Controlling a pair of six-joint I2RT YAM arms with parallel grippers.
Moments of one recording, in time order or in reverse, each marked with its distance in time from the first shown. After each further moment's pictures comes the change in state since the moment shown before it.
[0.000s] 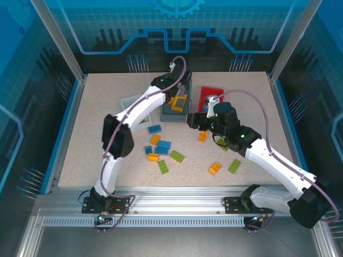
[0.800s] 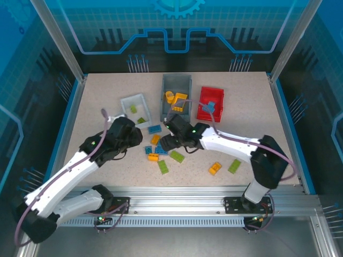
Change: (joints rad) left arm -0.005 -1.202 -1.183 -0.039 0.130 -0.499; right arm 0.265 0.568 0.299 -0.234 0.098 -0.079
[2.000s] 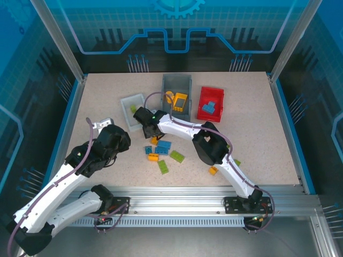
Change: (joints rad) left arm 0.003 -0.133 -0.016 -0.127 -0.118 -0.015; right arm 0.004 0.740 0.818 -0.311 0.188 0.204
